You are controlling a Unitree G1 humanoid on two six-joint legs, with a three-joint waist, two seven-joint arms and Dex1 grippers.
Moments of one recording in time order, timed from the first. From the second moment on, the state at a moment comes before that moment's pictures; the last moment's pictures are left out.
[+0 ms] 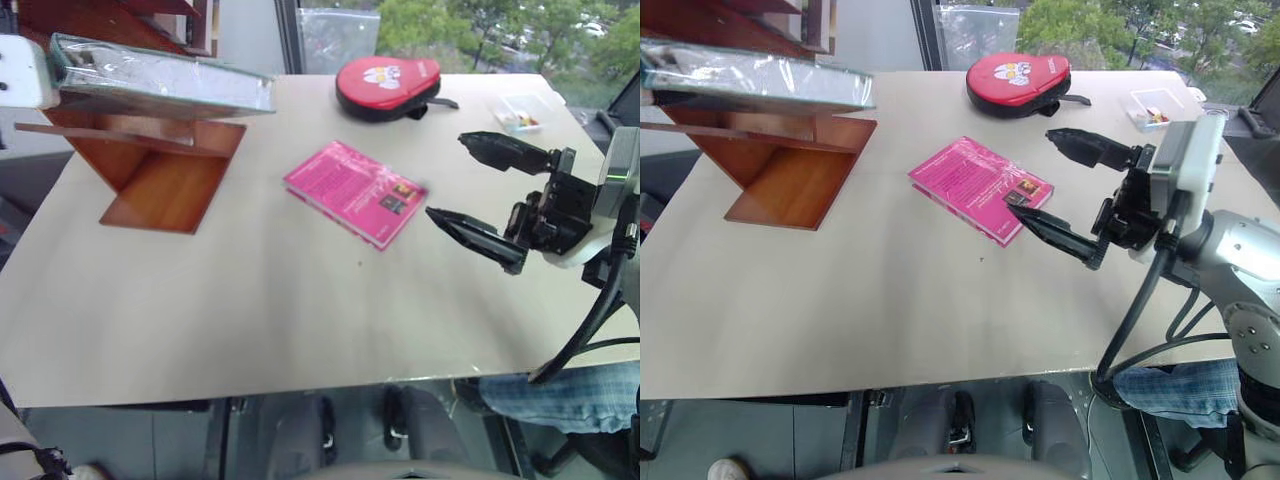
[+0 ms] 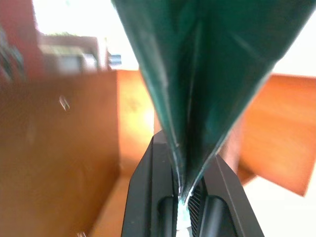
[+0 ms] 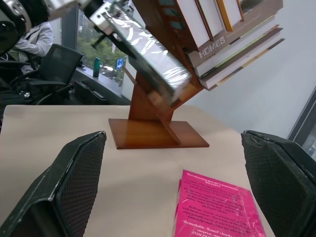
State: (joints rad) left arm -1.32 1.34 -0.16 0.91 0.18 -0.64 -1.41; right arm -0.39 -0.72 -0.23 -0.66 0.91 0.54 0.70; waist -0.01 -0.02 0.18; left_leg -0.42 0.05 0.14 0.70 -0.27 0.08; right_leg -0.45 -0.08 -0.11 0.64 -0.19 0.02
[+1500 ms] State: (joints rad) left arm -0.52 1.37 0.61 0.15 -0.55 0.49 -1.42; right arm -0.54 -0.63 -0.08 -0.49 0.83 0.49 0.85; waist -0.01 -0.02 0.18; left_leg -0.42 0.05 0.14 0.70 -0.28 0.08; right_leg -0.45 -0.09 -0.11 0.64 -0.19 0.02
